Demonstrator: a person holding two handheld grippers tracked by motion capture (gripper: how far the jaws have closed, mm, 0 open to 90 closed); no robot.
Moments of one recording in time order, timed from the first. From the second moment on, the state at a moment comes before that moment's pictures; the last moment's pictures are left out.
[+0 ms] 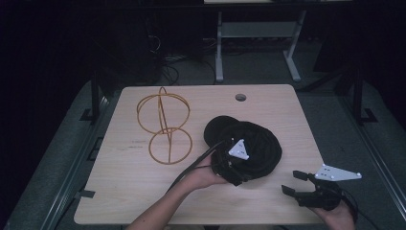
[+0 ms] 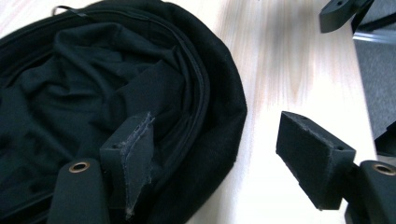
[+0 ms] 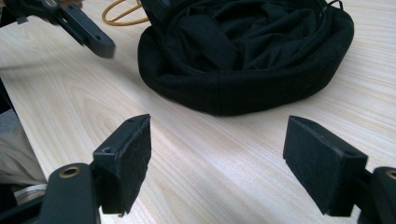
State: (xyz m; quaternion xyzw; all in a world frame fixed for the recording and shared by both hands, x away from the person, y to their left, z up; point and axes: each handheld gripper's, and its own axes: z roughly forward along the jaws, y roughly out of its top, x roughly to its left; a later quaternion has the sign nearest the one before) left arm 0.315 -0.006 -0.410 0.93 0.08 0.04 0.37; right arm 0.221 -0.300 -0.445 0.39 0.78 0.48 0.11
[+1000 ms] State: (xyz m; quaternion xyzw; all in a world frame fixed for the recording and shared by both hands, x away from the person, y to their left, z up) left arm 0.325 -0.031 -0.453 0.96 0.06 0.04 0.28; right arm 0.222 -0.298 -0.446 0.39 0.78 0.48 0.11
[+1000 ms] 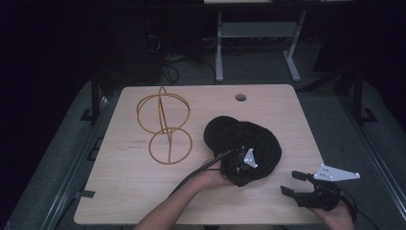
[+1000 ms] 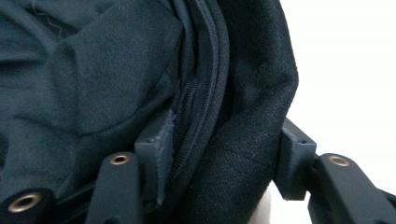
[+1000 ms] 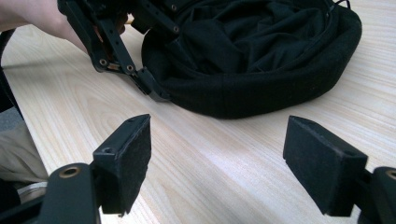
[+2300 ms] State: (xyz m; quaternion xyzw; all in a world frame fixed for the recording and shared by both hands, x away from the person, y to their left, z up) left arm 0.330 0.002 -0.386 0.88 0.11 -0.05 0.45; right arm 0.217 -0.293 -0.437 0.37 0.75 0.53 0.15
